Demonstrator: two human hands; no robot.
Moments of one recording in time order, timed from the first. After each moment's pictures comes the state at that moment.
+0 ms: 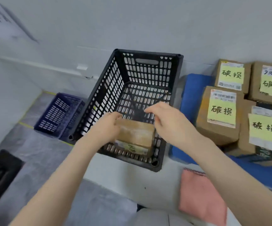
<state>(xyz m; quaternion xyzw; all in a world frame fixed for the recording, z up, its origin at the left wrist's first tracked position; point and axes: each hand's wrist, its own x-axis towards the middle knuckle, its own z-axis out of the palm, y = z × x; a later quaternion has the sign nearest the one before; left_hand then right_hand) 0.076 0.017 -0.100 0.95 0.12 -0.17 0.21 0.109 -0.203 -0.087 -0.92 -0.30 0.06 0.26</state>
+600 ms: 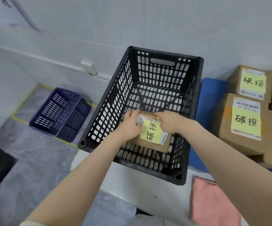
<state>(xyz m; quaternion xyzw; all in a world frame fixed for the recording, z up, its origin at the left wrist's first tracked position) 0.122 0.040 -0.181 0.89 0.12 -0.23 0.38 0.191 -0.133 -0.172 -0.91 -0.24 0.34 0.09</state>
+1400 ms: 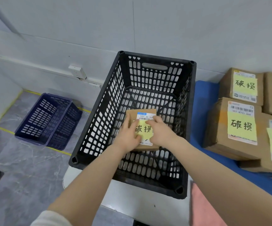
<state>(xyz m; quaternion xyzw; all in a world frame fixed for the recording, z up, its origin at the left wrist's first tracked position) 0.133 0.041 -0.232 0.93 0.06 -0.22 0.28 0.172 -0.118 -0.199 -0.93 -0.15 0.30 0.18</state>
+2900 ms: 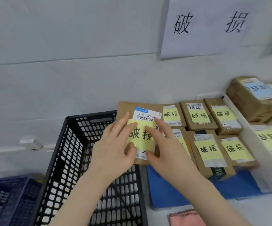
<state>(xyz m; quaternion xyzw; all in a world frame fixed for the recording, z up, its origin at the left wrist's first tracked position) 0.155 -0.072 -0.028 0.93 -0.25 0.15 0.25 0.108 -0.241 -0.026 -0.95 -0.02 -0.06 0.32</state>
